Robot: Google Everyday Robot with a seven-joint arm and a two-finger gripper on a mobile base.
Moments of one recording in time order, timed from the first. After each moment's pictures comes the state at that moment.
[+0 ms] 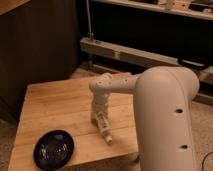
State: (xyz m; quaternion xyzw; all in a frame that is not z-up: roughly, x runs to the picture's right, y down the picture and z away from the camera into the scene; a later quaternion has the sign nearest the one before) arm -0.048 0.157 0.860 -0.32 0.23 0.64 0.66
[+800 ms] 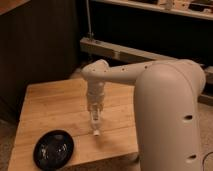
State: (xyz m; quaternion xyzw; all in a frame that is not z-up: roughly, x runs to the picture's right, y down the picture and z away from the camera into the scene) arm -0.071 0.088 0.790 -0.31 0.23 0.64 0.66
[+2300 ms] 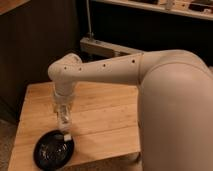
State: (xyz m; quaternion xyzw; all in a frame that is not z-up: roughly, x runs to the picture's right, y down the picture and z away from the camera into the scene) arm -0.213 0.085 0.695 -0.35 0.08 0.57 0.74
